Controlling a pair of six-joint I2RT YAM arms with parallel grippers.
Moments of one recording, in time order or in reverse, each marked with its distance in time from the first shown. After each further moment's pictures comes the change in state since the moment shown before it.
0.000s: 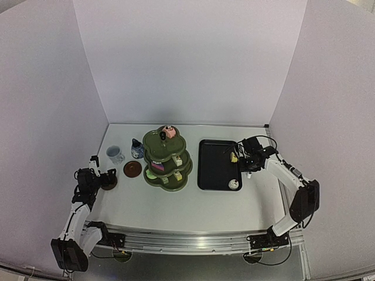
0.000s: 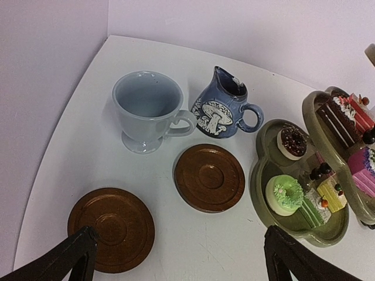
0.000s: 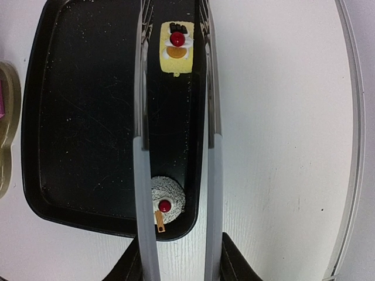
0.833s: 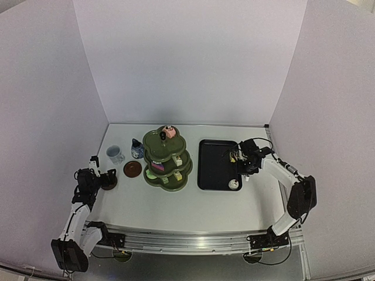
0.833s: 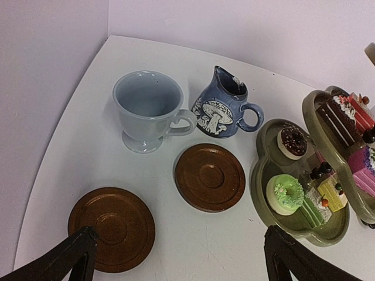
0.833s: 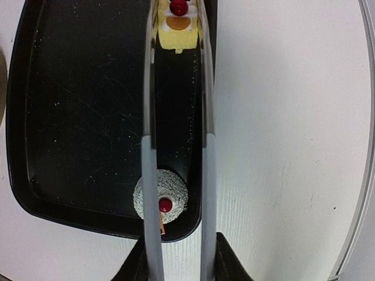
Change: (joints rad) left arm 0.000 -0.007 -0.005 0.001 -0.001 0.003; right arm 0.000 0.057 -0.024 0.009 -0.032 -0.003
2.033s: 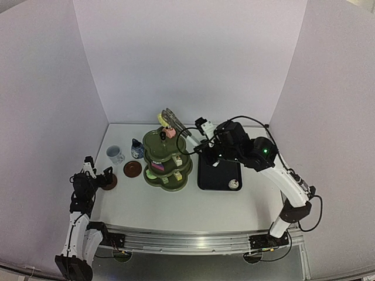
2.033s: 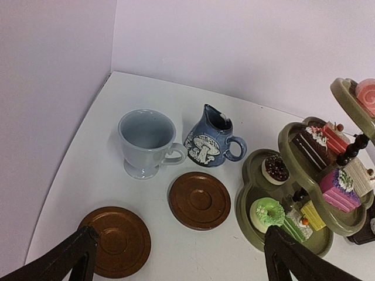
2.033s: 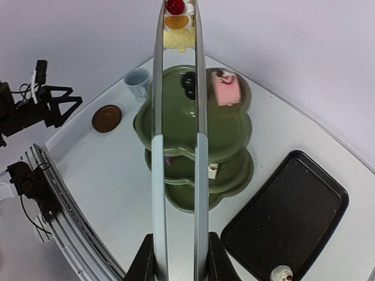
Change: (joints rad) left arm 0.000 -0.193 -0.004 -0.037 -0.015 -0.044; right arm 0.594 0.085 0.951 -0.237 0.040 -0.163
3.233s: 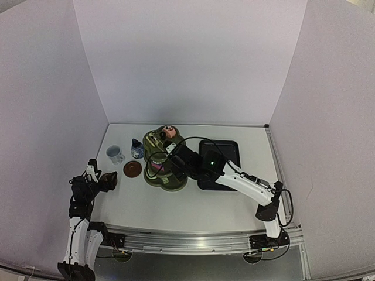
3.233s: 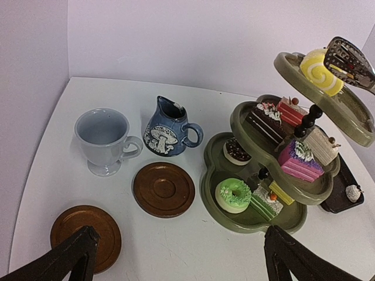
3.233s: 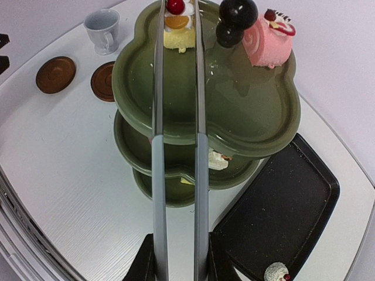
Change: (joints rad) left arm 0.000 -0.096 0.000 -0.088 0.180 0.063; right arm 0.171 0.331 0.088 -0.009 0.289 0.013
